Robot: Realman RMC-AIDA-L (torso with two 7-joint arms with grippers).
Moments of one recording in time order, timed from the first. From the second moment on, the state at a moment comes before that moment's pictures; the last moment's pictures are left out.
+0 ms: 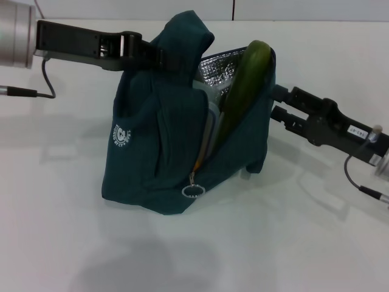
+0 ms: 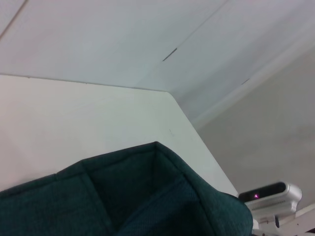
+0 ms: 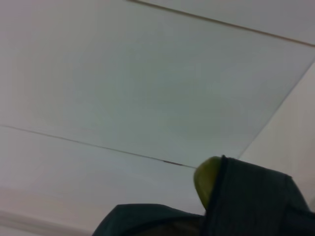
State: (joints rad) left arm -0.60 -2.03 0.83 1.17 1.97 1.76 -2.59; right arm 0.55 2.03 -1.65 -0.20 -0.63 -1.34 1.94
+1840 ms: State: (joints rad) left arm -0.61 -2.04 0.84 1.13 1.91 1.77 -2.58; right arm 0.57 2.01 -1.63 -0.28 -0.63 -1.43 1.60
